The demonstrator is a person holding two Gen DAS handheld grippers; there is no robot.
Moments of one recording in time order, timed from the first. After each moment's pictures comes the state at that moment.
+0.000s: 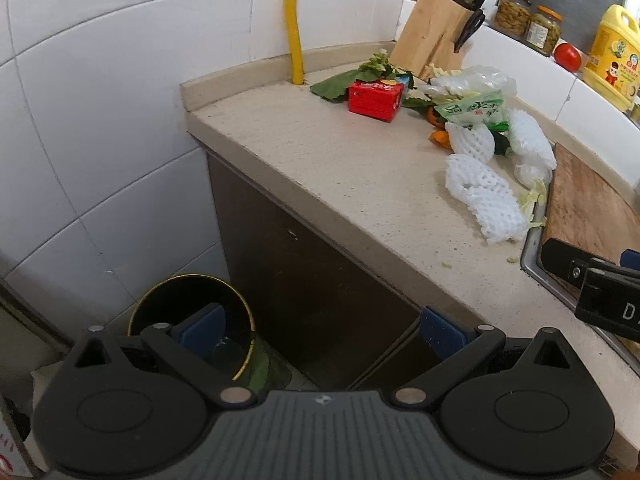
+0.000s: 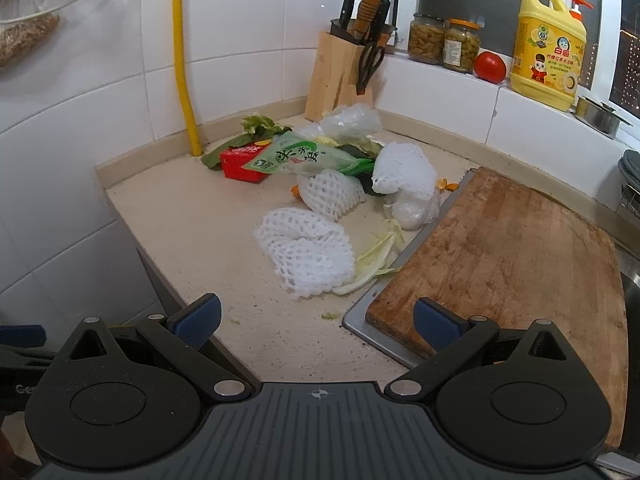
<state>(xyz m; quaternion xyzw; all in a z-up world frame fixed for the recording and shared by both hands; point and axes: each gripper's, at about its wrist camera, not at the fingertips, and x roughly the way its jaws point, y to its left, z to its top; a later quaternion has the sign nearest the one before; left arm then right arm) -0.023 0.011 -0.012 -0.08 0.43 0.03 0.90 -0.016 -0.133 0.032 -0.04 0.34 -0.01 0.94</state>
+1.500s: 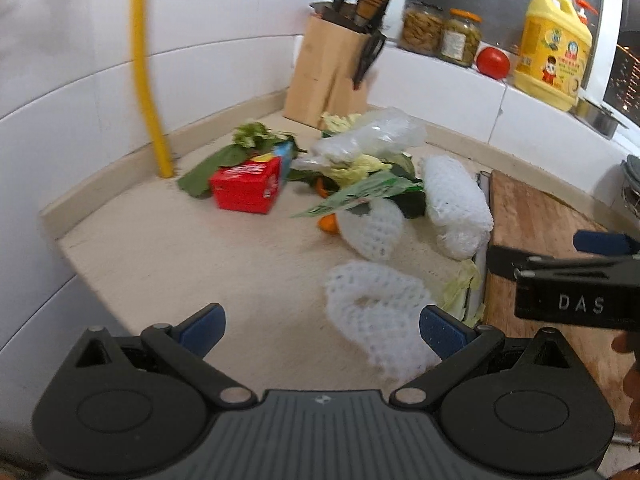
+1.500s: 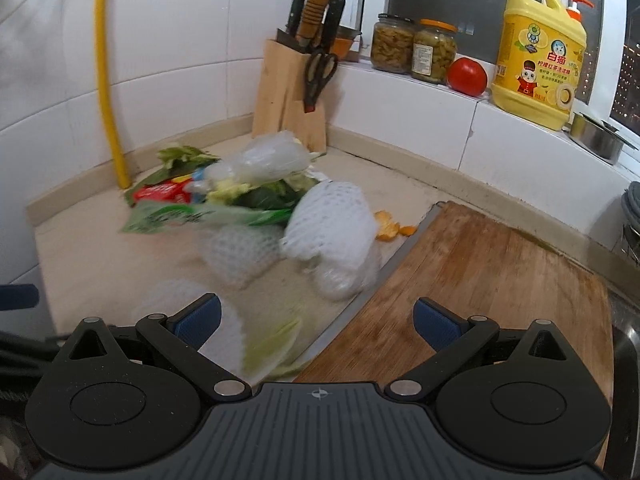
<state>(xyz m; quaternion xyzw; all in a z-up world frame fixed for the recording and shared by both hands) 0.094 -0.075 0.006 -0.03 0.37 -0.08 0.93 0.091 -0.213 0.037 -0.06 0.33 -0.03 0.94</state>
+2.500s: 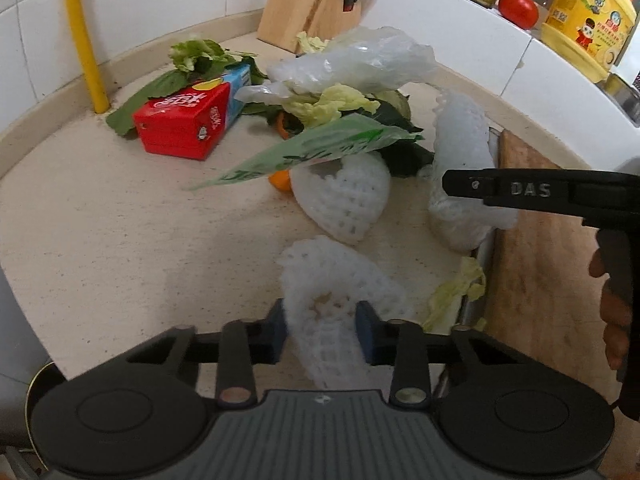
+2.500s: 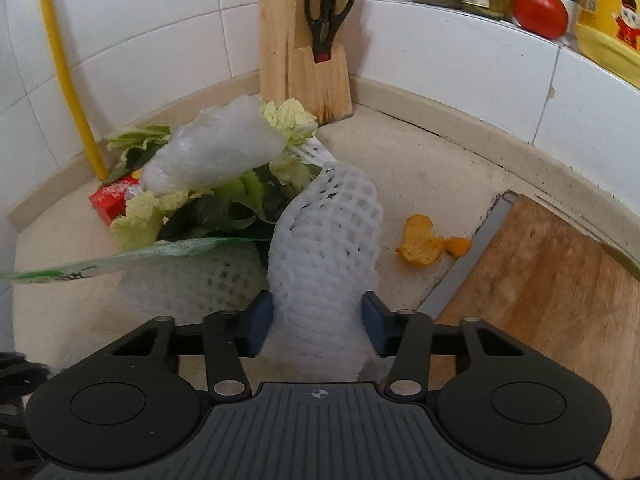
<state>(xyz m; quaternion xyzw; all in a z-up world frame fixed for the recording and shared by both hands) 0.166 -0.107 -0.033 -0.07 0.47 -0.10 0.87 0.208 -0.265 0.007 -0.01 0.40 0.06 0.91</state>
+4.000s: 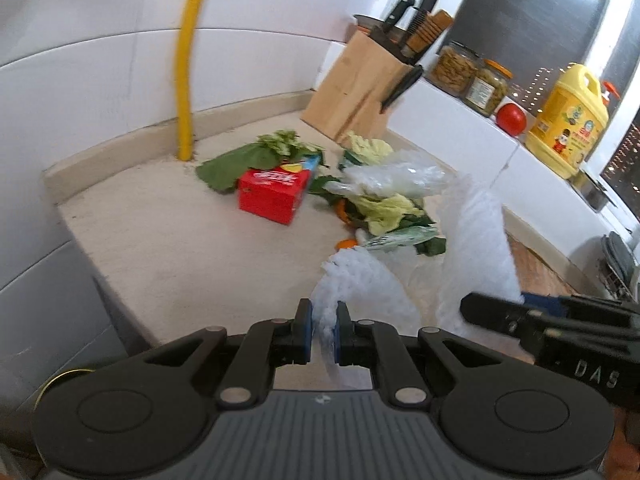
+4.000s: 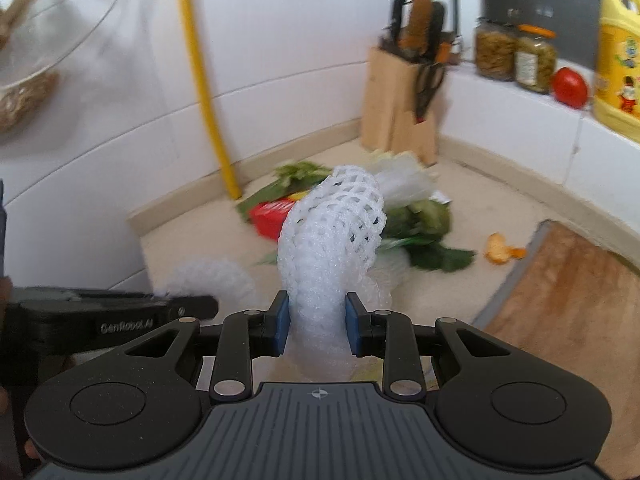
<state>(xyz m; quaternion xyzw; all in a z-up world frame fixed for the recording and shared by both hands) 0.102 0.002 0.020 -0.14 0.38 -0.10 0.91 0.097 -0.163 0.064 -0.02 0.36 0.13 0.92</state>
